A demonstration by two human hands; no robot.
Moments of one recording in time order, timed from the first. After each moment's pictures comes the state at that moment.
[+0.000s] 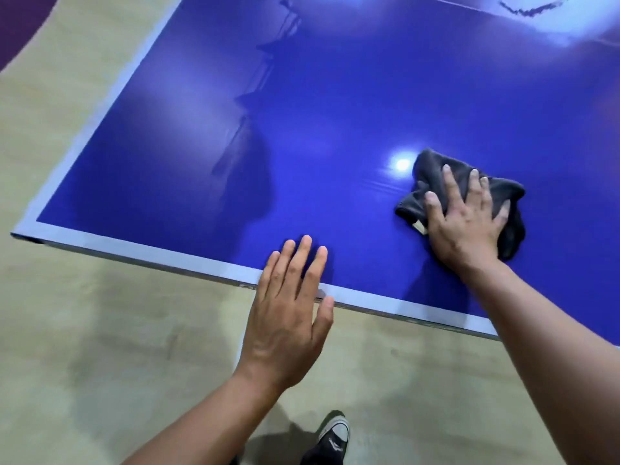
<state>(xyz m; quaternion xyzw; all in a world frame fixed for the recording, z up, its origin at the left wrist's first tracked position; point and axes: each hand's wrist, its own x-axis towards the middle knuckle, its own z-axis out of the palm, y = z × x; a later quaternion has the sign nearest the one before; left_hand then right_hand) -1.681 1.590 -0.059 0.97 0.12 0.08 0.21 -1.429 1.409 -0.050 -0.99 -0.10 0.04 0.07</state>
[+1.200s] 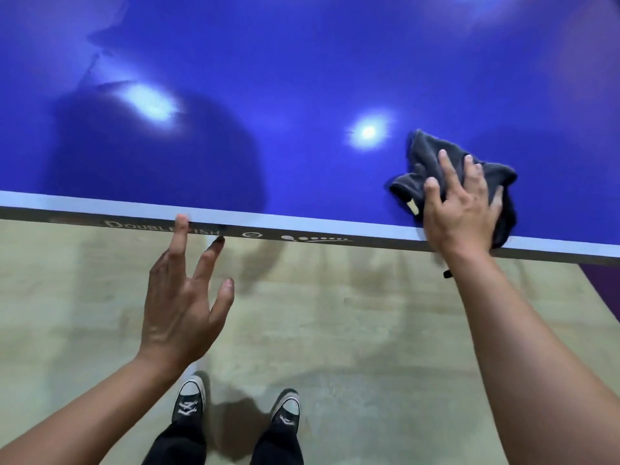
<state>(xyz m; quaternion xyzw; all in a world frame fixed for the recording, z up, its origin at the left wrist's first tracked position) -1.726 1.508 -0.086 0.97 0.15 0.09 0.16 -1.471 1.200 -0.055 -0.99 0.00 -0.01 0.12</state>
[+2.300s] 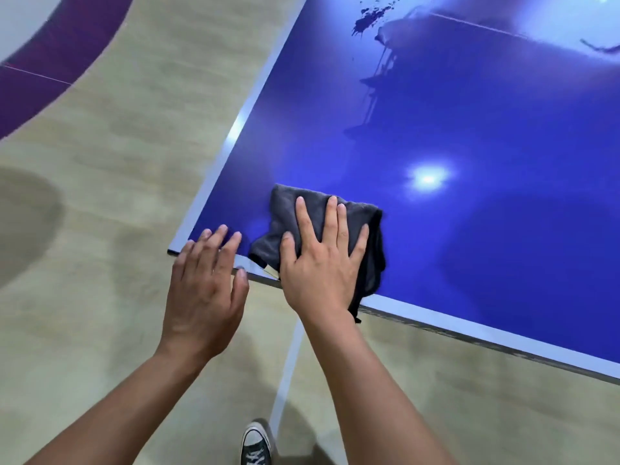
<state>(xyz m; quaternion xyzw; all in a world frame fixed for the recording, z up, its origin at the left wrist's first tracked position) -1.779 1.839 -0.052 0.96 0.25 0.09 0.11 -1.653 1.725 -0.058 -0.97 -0.22 -0.01 0.12</state>
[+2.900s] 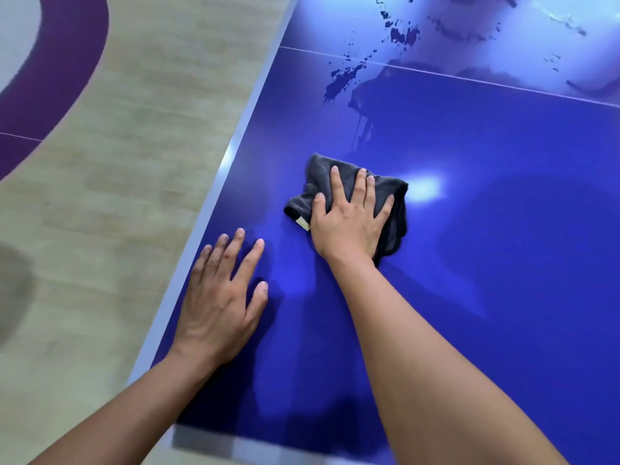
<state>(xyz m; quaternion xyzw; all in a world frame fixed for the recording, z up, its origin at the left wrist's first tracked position) -1.589 1.915 -0.046 0.98 0.16 0.05 0.10 -1.390 1.807 -0.049 -0.99 -0.12 0.03 0.12</state>
